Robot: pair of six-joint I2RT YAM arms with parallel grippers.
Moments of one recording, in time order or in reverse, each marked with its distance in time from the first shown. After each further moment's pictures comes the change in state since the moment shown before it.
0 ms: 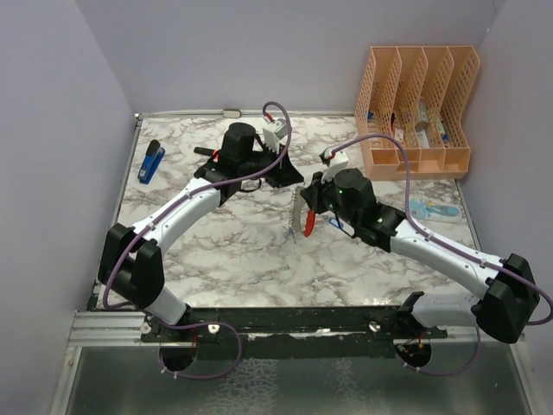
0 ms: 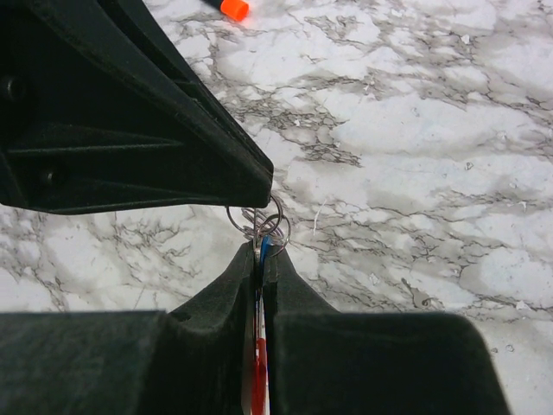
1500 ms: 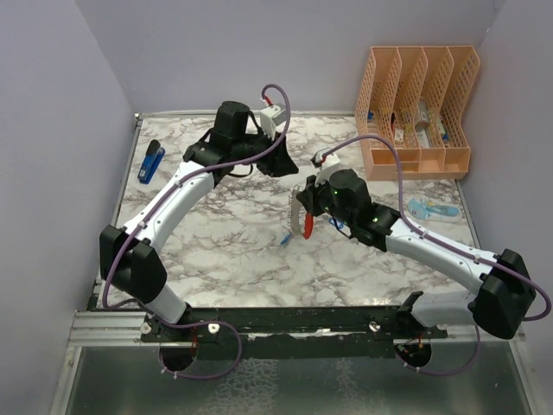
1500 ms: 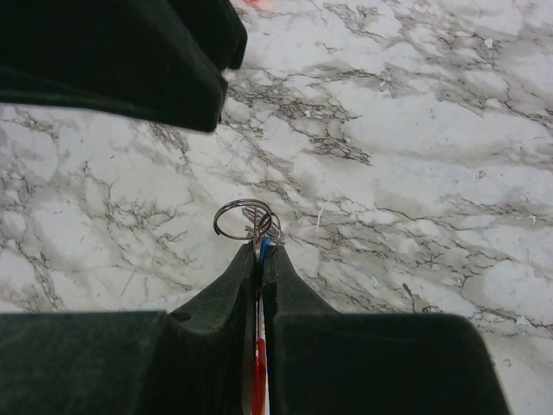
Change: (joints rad) left arm 0.050 0.012 0.218 -0.270 0.050 0.140; right arm 0.010 0.035 -0.003 0.016 -0.025 -0.065
